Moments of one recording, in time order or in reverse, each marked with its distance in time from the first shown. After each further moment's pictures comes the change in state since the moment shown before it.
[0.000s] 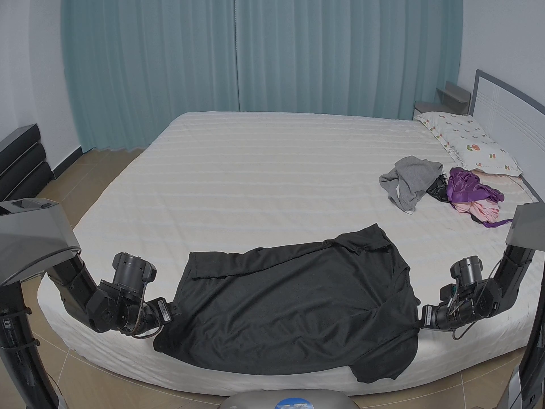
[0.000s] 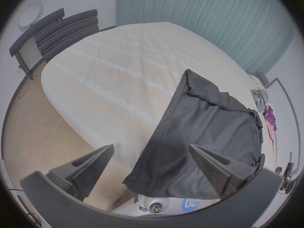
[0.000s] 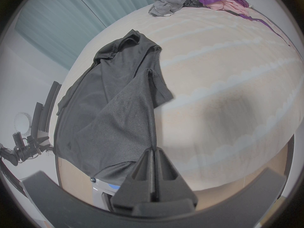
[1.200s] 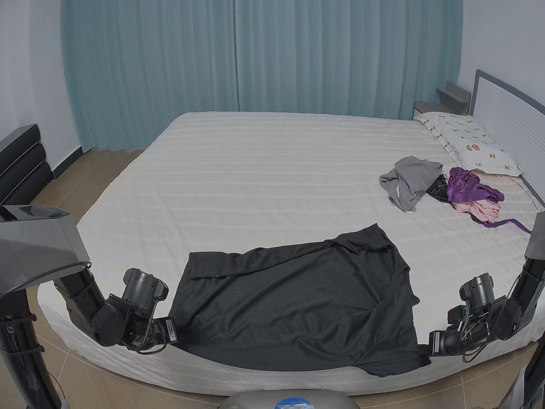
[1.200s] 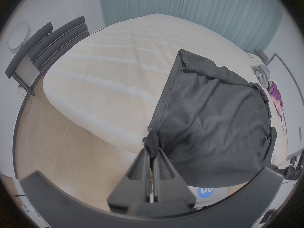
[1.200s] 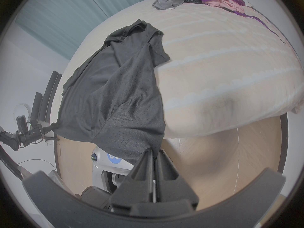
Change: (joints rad) left arm -0.078 0.006 0.064 0.020 0.056 0.072; right arm 0.079 -0.195 0.270 0.003 -0.026 0.011
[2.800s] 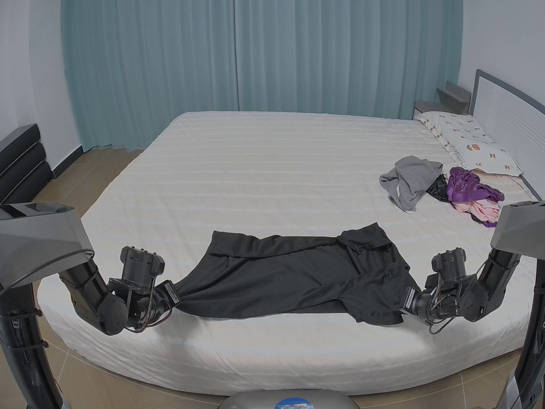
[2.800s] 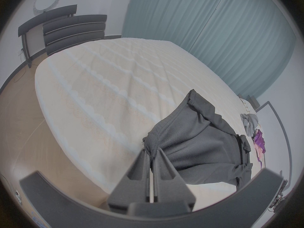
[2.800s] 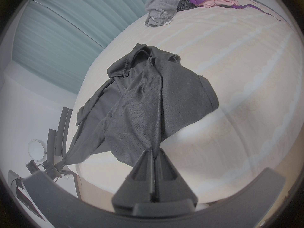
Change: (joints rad) left arm 0.041 0.050 -0.090 -0.237 0.001 -0.205; right arm 0.074 0.206 -0.318 -0.157 -0.002 0.360
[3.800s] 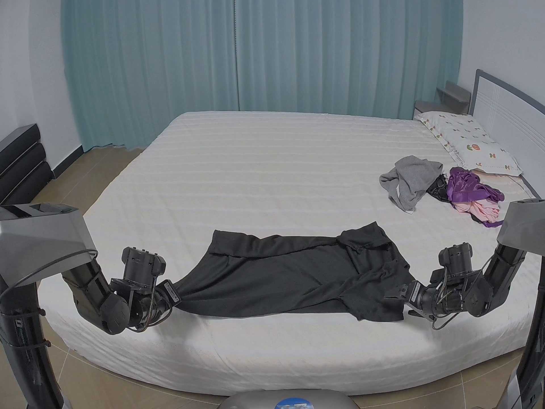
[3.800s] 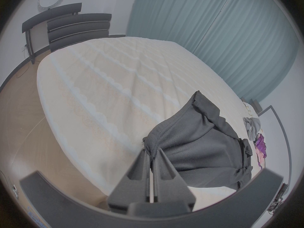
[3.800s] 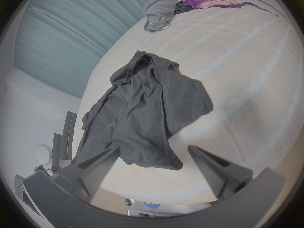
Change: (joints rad) left arm 0.006 0.024 -0.013 -0.005 0.016 -0.036; right arm -0.042 -0.025 -0.009 0.007 0.050 0.014
